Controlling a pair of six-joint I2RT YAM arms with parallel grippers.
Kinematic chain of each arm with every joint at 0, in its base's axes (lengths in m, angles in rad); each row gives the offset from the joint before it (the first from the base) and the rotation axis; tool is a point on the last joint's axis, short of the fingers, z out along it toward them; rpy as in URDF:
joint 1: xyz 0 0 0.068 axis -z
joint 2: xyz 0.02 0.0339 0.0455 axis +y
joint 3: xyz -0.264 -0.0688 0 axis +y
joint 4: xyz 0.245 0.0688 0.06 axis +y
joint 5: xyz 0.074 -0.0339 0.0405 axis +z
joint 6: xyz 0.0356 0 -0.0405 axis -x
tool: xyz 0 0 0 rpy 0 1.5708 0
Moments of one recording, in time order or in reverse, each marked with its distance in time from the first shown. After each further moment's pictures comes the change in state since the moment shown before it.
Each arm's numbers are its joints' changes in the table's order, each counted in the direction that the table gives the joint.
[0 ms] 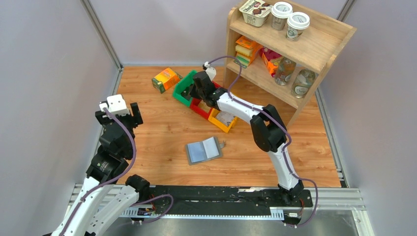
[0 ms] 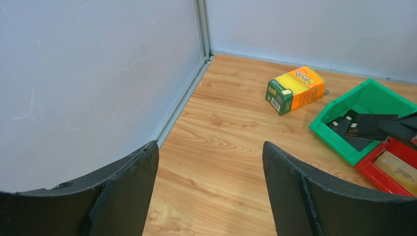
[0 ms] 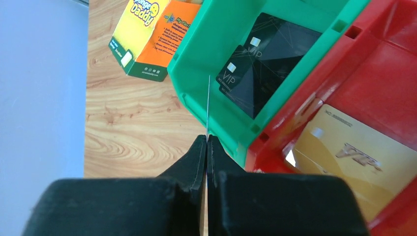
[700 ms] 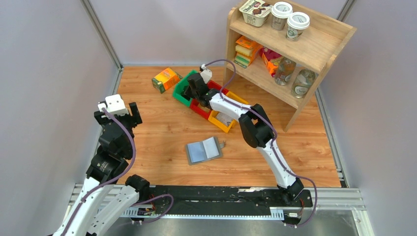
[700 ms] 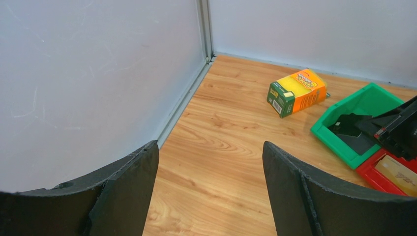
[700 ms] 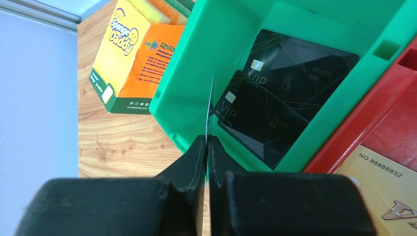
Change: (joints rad) left arm -0.026 -0.005 0.002 -0.006 -0.010 0.007; right arm 0.005 0.263 -0.249 -0.027 -0.064 -0.081
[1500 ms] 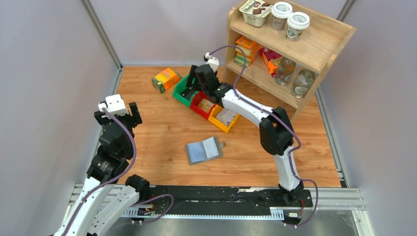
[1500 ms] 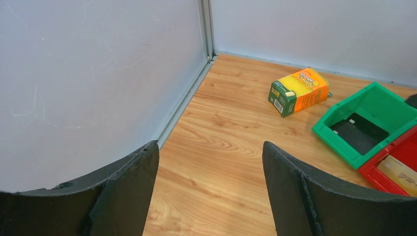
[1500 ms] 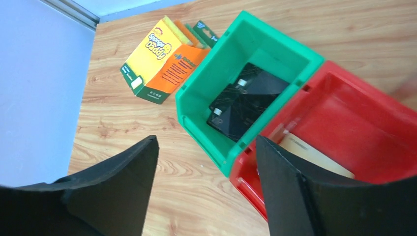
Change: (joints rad) left arm -0.011 0.001 0.006 -0.003 -0.006 0.001; right arm 0.000 -0.275 0.163 0.048 -0.031 0.228
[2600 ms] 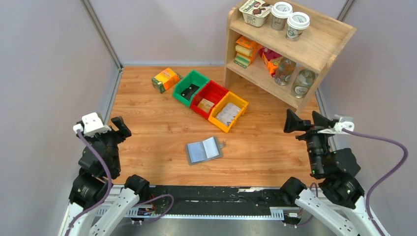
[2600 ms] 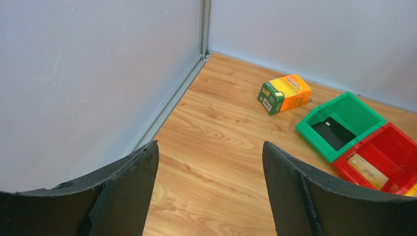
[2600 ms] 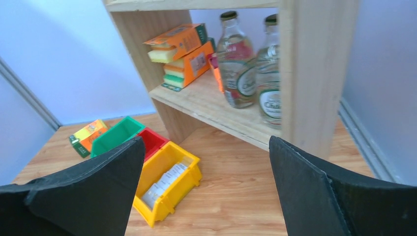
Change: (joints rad) left arm -0.003 -0.174 -0.073 0.231 -0.009 0.124; right arm 0.000 -1.852 1.120 0.070 -0.344 0.612
